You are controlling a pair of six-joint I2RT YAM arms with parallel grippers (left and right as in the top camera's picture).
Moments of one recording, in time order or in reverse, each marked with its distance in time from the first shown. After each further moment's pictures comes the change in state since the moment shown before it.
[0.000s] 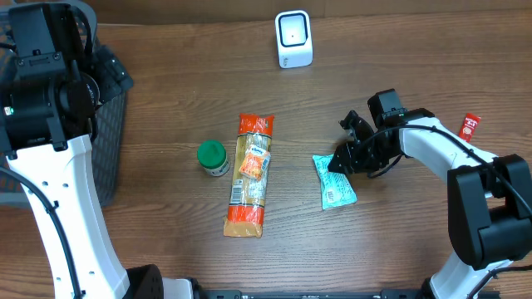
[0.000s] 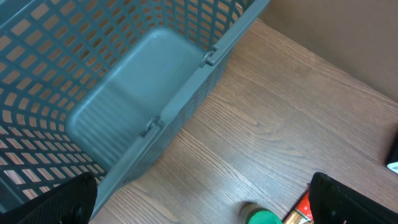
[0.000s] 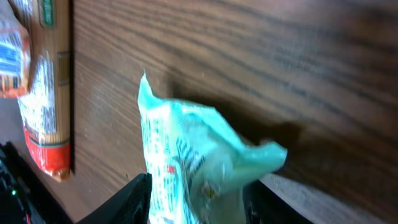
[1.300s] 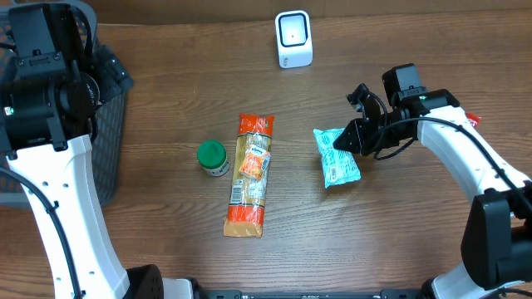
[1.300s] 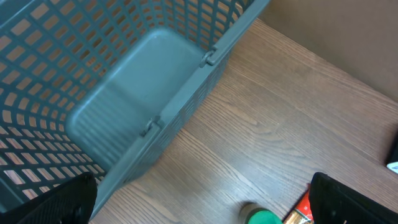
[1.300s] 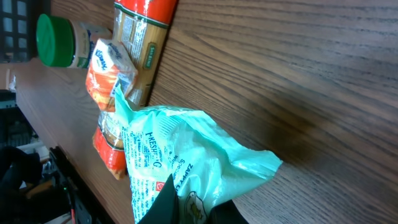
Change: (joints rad) left arm 0.000 0.000 0.000 0.000 0.000 0.000; right arm -0.034 -0.117 0.150 -0.152 -0.070 -0.020
